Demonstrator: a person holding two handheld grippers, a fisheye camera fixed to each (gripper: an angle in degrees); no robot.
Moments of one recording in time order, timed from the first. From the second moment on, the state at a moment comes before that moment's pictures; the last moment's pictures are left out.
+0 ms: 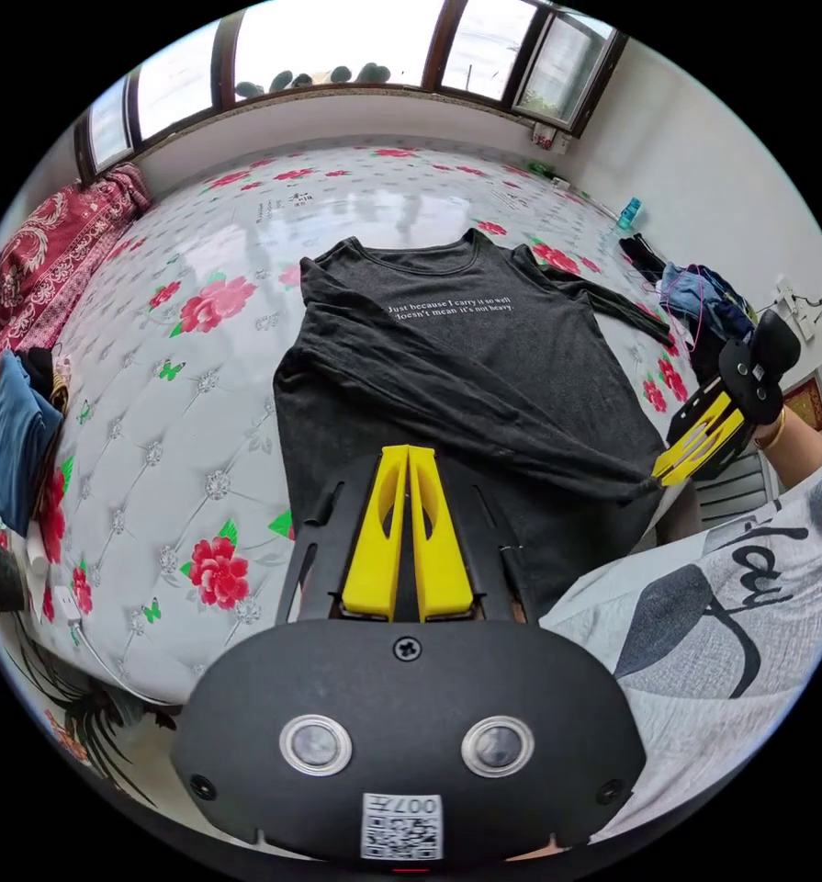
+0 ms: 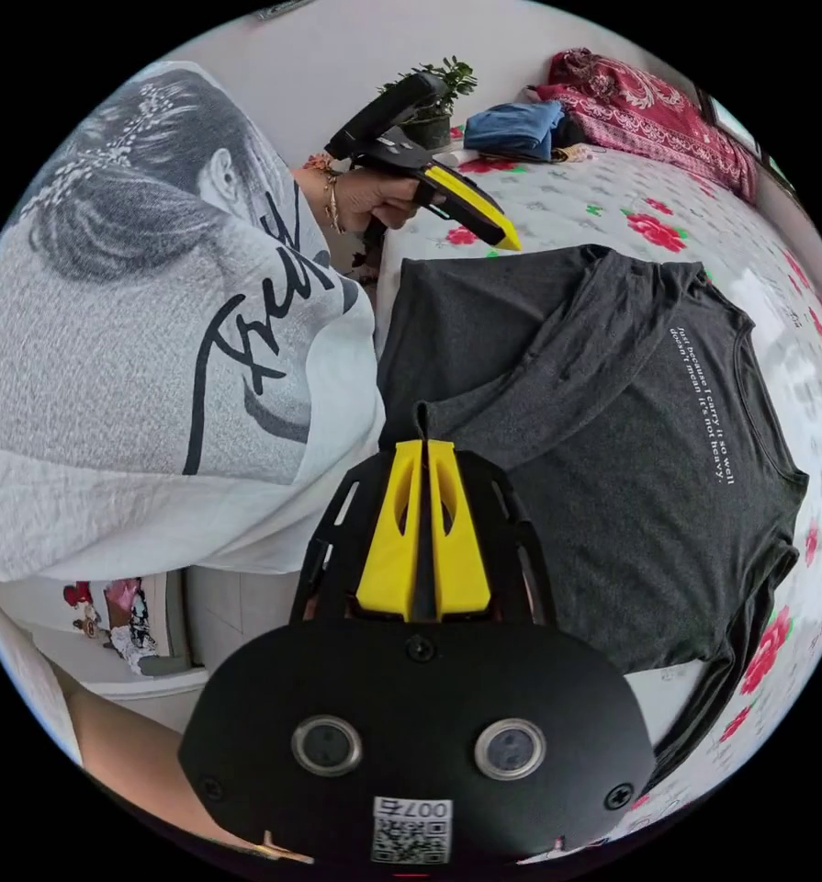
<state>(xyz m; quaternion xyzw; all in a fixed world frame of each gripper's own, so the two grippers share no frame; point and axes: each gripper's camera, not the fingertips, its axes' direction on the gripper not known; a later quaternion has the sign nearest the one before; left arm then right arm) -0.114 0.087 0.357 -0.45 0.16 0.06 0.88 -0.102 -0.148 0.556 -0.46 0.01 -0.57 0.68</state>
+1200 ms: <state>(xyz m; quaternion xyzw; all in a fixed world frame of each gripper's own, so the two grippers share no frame) -0.221 0.115 0.520 -0.46 0.20 0.06 0.86 -0.173 -0.410 0.838 -0.40 0.06 -0.42 0.81</state>
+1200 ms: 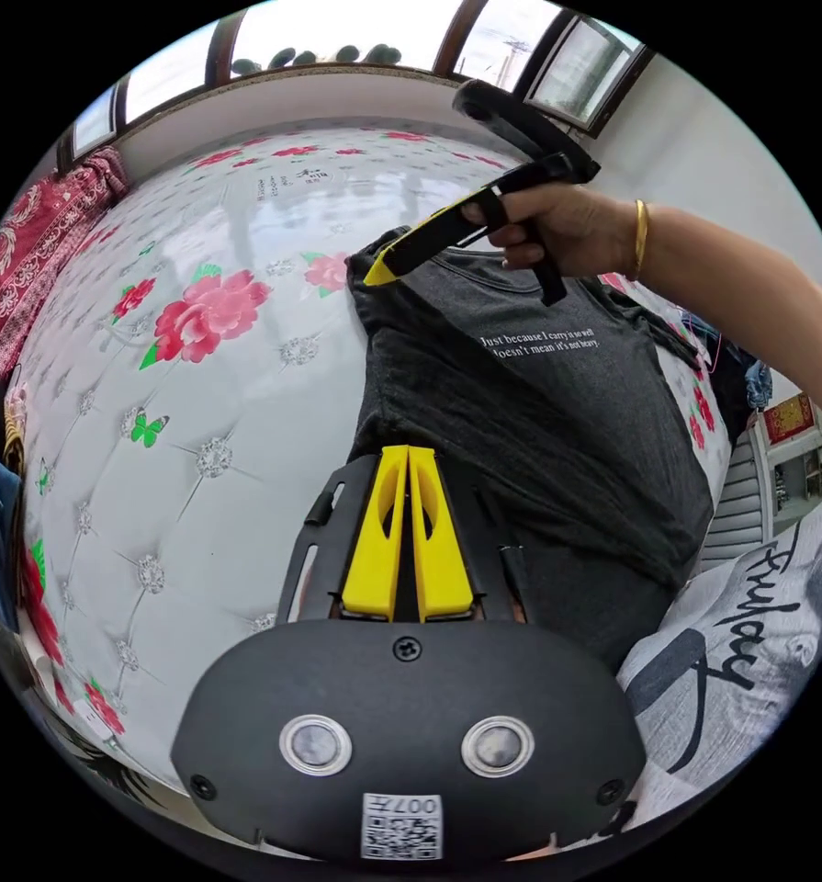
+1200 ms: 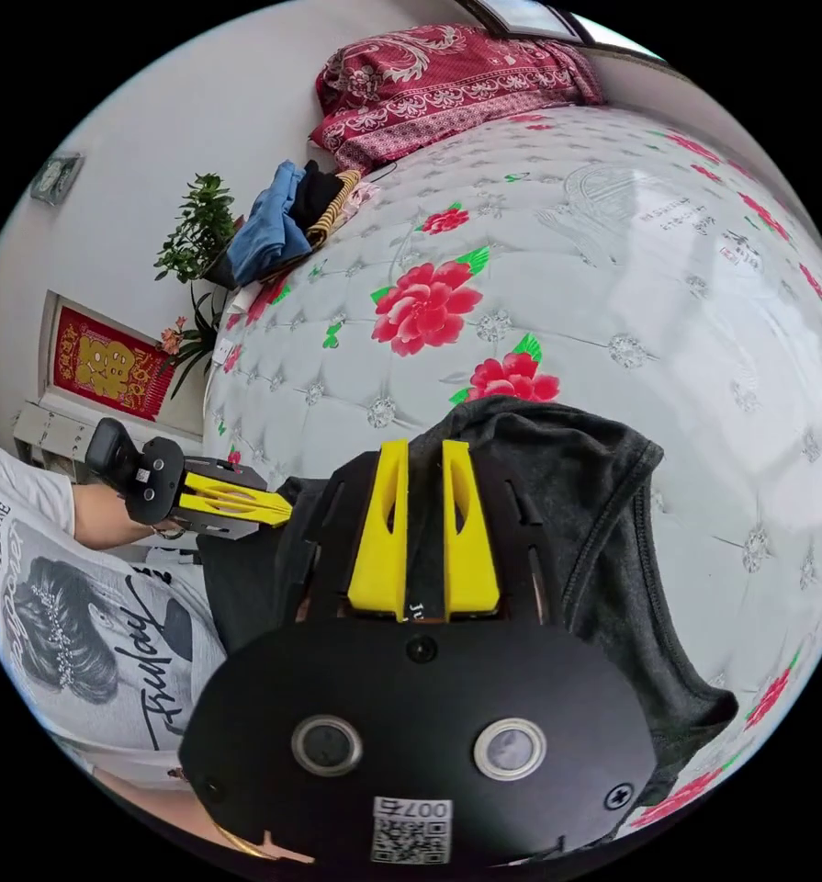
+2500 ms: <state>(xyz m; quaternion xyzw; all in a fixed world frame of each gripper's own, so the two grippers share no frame) -0.230 0.147 0.532 -0.42 0.18 0.28 0.84 -0.247 -0.467 0.923 -0.52 -0.02 -0.72 0.46</state>
